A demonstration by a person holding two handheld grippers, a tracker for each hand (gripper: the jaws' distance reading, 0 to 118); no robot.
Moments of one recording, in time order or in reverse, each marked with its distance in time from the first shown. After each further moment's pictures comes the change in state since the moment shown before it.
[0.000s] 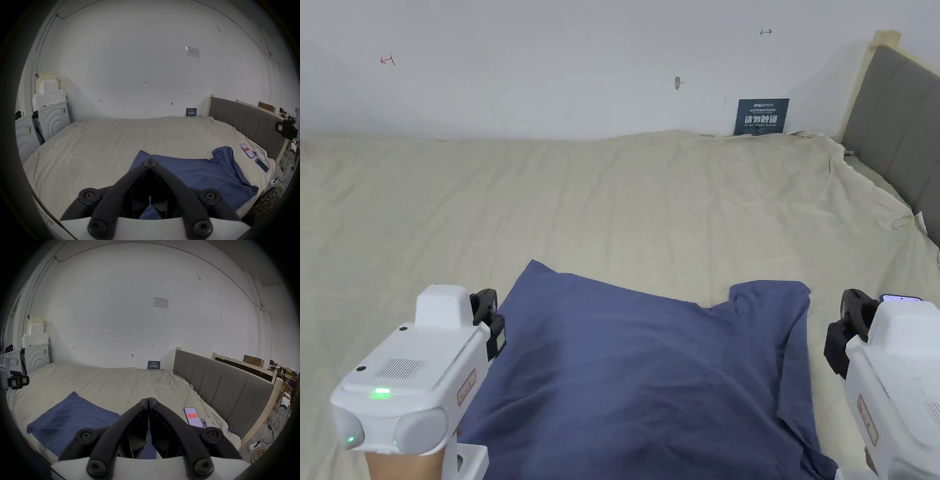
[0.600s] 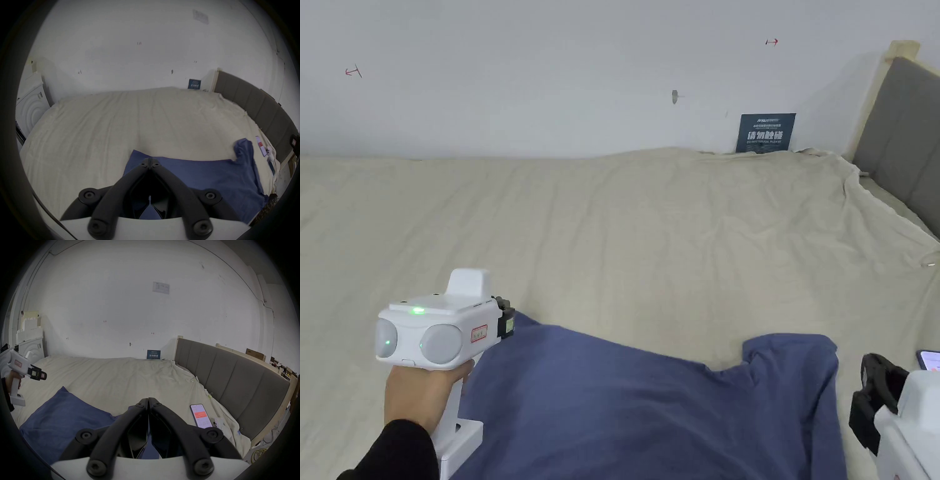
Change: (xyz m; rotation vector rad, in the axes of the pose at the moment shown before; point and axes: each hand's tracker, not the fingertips) left arm -0.028 0.040 -0.259 -0.341 -0.077 0.001; right arm -0.004 -0.020 -0.116 -0.117 -0.010 0.004
